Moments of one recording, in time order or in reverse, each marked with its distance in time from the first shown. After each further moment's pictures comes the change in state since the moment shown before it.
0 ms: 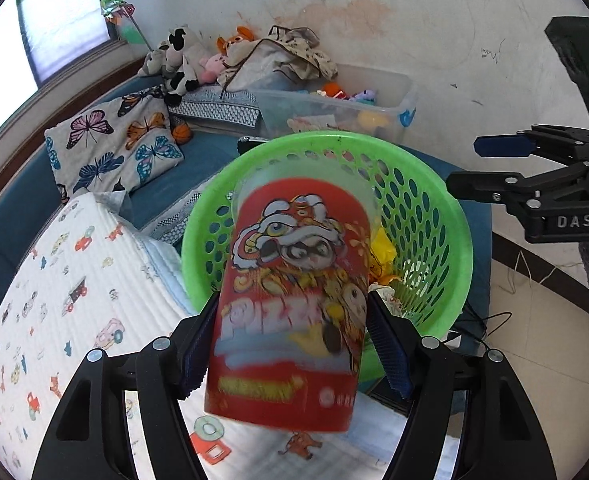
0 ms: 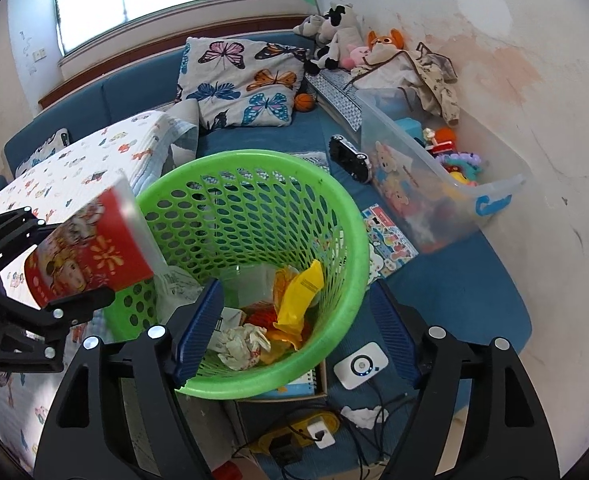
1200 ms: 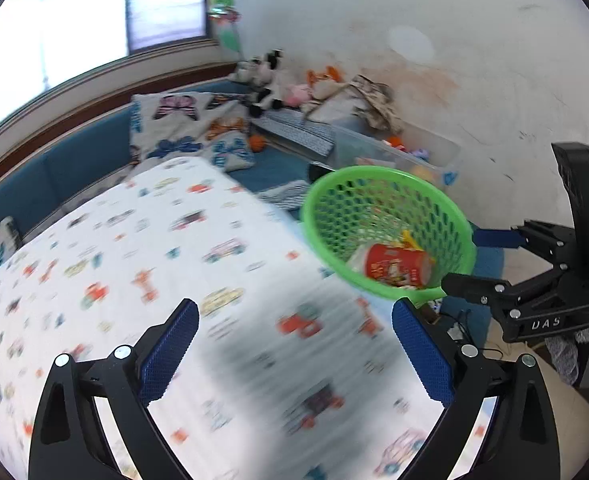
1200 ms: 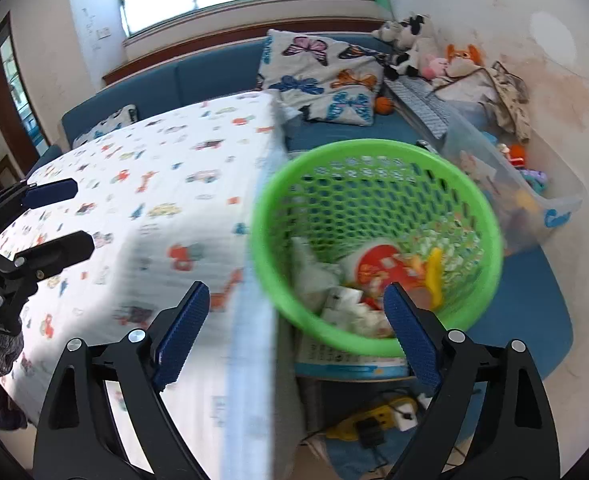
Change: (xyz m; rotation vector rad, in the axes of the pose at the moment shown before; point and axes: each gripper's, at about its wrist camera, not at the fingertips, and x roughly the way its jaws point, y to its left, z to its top) left arm -0.130 0.068 -0.106 -0.291 -0.158 0.114; right arm -0.032 0.132 -0.030 -0.119 -0.002 0.193
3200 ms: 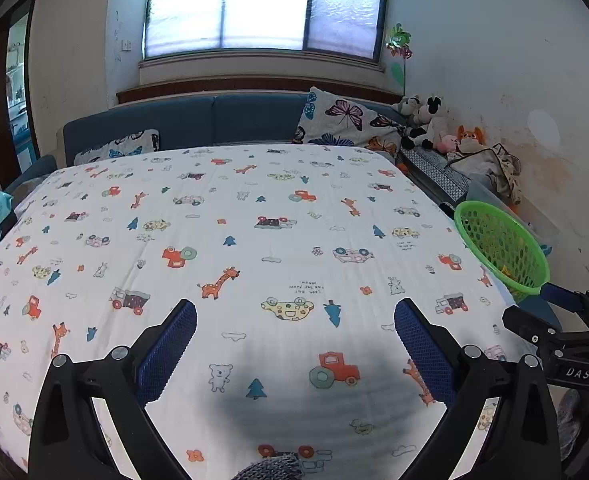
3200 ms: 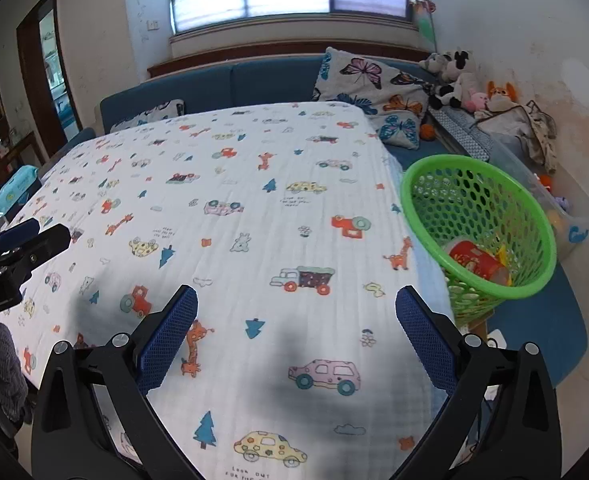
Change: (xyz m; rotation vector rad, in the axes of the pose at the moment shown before) left arm -0.142 0.083 -0.141 -0.391 -0.098 0.364; right arm -0.031 0.152 -0.050 -0.088 -0.084 0.034
